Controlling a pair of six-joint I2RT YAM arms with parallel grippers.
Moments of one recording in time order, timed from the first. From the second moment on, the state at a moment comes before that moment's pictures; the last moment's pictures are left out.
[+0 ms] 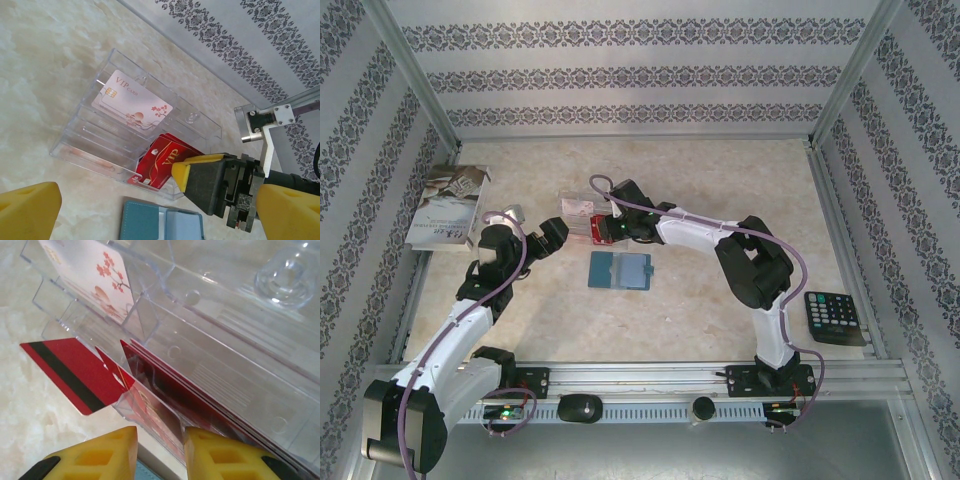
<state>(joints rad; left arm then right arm) -0.15 0.90 0.48 0.02 0.19 -0.71 0.73 2.04 1.44 -0.24 -0.15 0.42</state>
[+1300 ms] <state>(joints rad) -0.15 0.83 0.47 -0.05 0.12 -0.68 0.72 2.30 2.17 -0.98 -0.17 -0.11</state>
